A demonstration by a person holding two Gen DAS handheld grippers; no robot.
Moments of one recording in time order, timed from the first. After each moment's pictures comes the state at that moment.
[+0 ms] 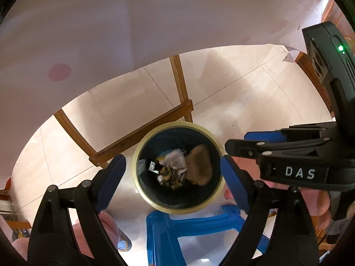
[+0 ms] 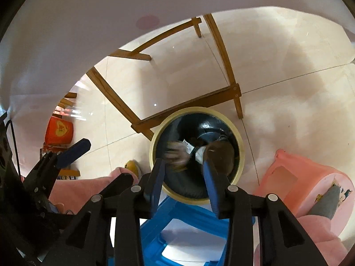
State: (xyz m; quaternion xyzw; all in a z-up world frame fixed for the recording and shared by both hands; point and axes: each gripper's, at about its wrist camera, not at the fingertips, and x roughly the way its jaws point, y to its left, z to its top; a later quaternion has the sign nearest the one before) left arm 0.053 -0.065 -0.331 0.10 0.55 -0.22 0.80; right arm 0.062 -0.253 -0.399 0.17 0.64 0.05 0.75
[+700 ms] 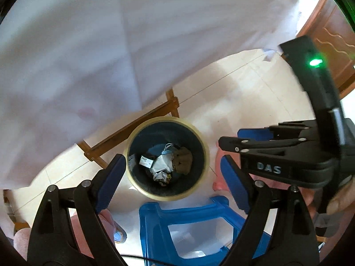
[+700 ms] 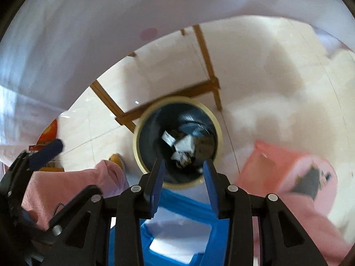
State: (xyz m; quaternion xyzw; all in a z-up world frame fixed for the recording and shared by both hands) left arm 0.029 -0.064 -0.290 0.09 0.55 -0.25 0.79; right arm 0.032 -0.252 -0.370 0.14 0.67 -0.01 0.73
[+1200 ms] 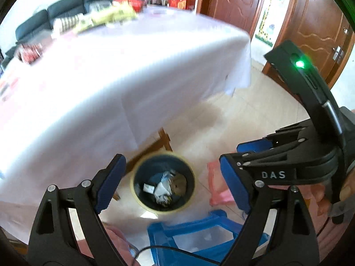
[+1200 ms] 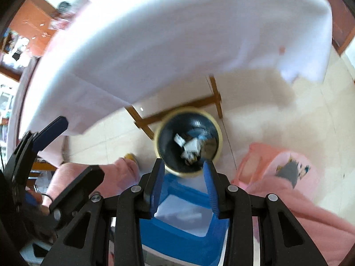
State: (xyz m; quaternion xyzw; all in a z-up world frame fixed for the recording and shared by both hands) left arm 0.000 -0.054 -0.157 0.10 0.45 -0.31 0.83; right arm -0.004 -0.237 -0.217 0.12 0.62 0.01 0.77
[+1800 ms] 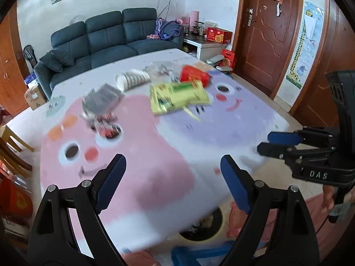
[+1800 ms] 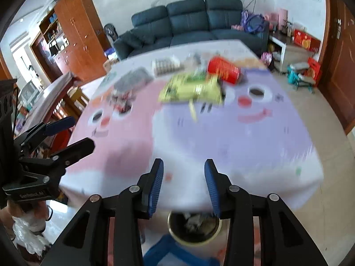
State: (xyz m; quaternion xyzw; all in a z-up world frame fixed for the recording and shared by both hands) left arm 0.135 0.028 0.004 0.07 0.39 -0.21 0.89; right arm 0.118 -0.206 -0.021 0.04 0.46 0.08 0.88
